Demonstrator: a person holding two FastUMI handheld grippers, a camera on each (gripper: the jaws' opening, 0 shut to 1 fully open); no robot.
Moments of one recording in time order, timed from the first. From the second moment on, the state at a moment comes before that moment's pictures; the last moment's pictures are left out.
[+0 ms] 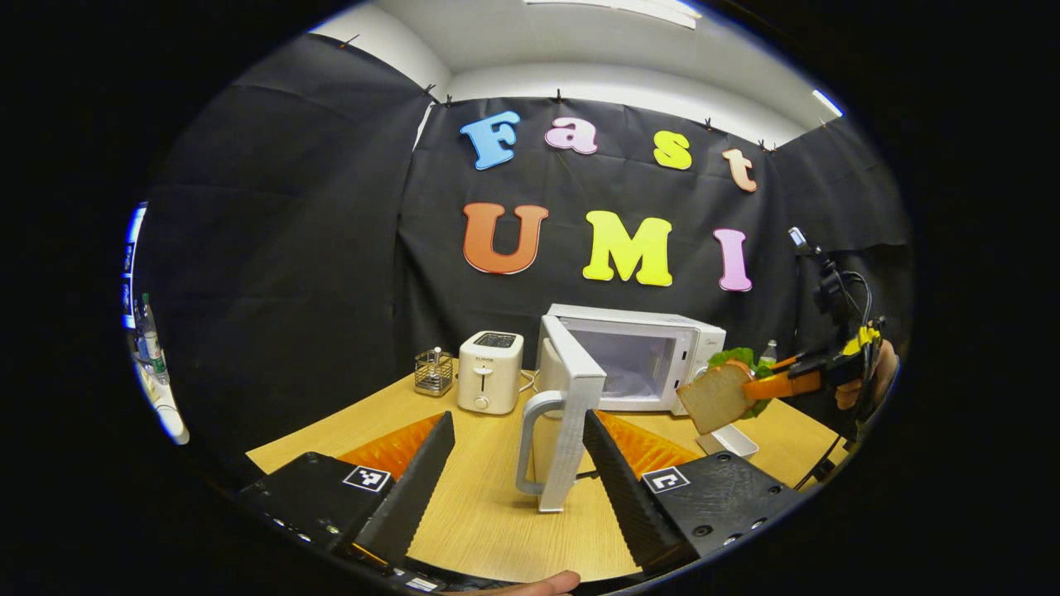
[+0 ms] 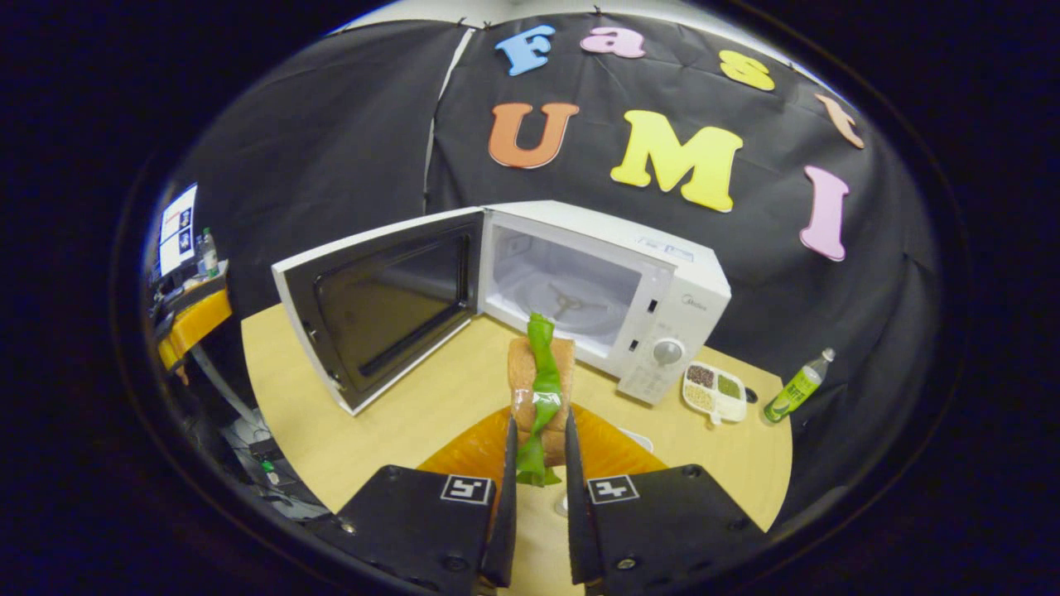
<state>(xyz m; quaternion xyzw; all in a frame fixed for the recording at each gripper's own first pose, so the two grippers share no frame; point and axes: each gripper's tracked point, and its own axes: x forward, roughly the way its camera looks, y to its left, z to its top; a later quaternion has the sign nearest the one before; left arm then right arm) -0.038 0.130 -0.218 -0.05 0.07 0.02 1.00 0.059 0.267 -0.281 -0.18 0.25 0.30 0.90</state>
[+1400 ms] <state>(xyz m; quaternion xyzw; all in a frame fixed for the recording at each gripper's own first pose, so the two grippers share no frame) -0.031 0.163 -0.151 -0.05 0.03 0.02 1.00 0.310 0.418 -0.341 0.32 0.21 0.11 0.92</state>
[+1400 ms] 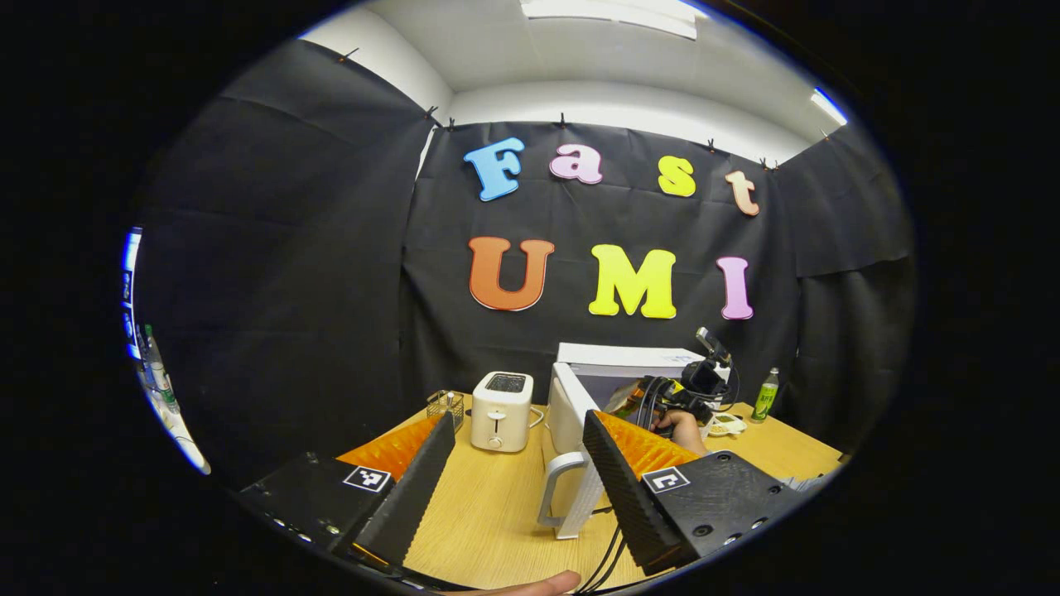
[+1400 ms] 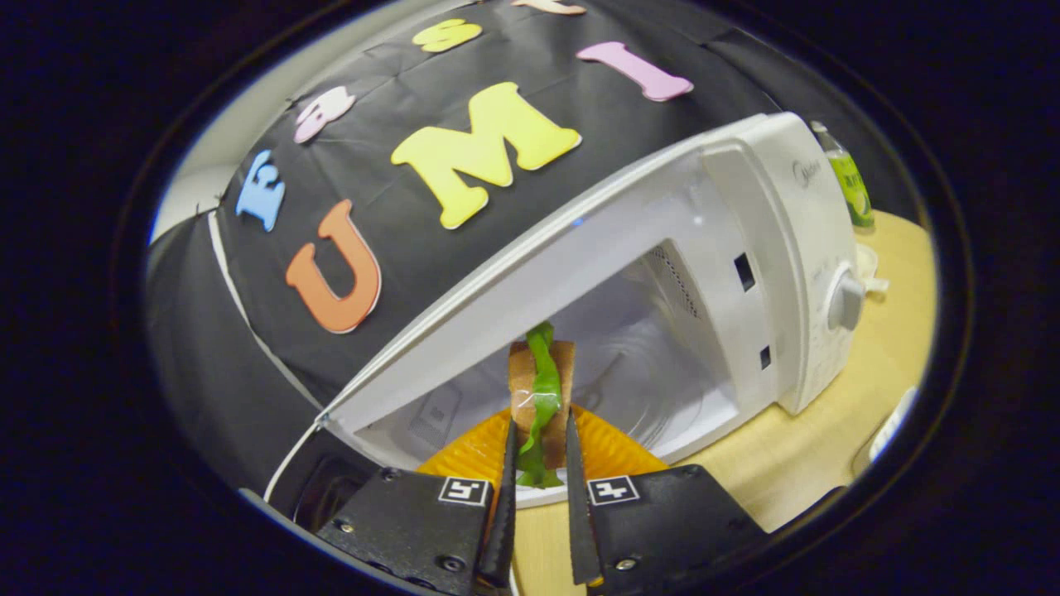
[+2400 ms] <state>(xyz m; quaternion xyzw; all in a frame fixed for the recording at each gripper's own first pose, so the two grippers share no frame) -0.027 0.160 -0.181 -0.02 0.08 0.02 1.00 0.328 0.433 -0.418 0.40 0.20 0.00 0.89</state>
